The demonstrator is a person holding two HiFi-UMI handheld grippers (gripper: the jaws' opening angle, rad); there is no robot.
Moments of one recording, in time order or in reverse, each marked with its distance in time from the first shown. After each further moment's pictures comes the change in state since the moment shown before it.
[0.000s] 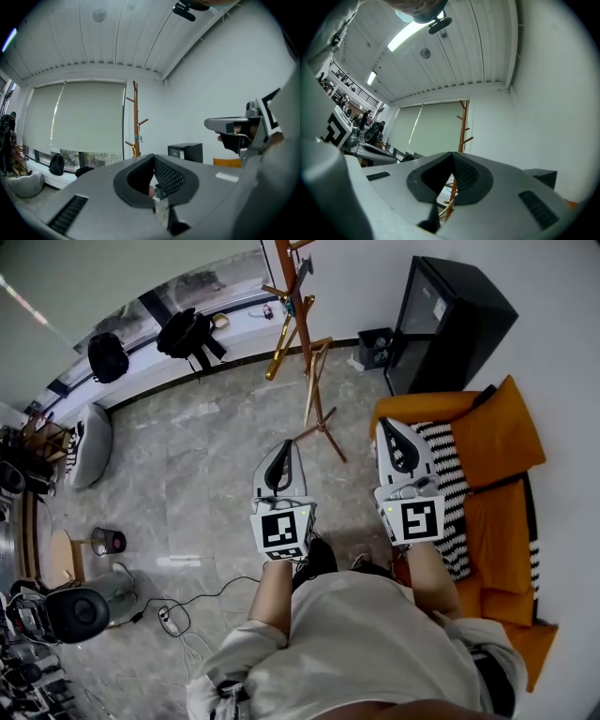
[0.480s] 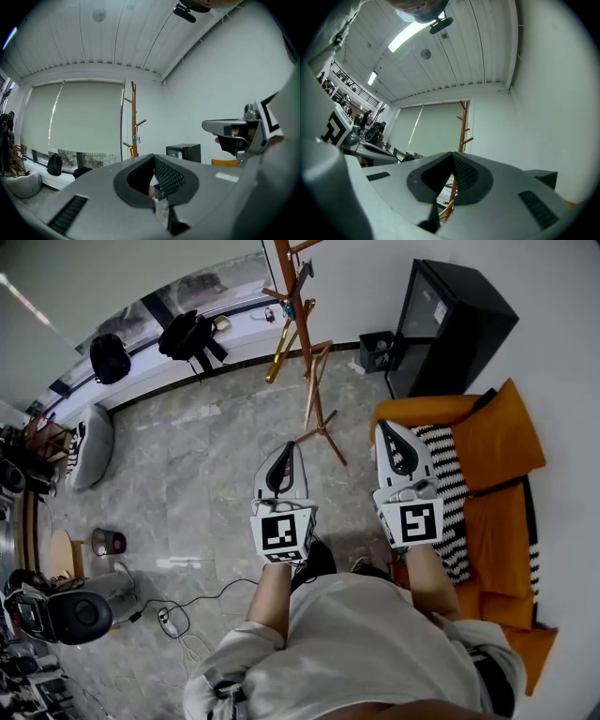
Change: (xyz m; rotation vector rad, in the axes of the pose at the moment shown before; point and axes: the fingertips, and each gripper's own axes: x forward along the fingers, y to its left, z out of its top) left arm 0.000 -0.008 0.008 -0.002 -0.007 -0.020; right arm -0.001 -0.002 0.003 0.000 -0.003 0.005
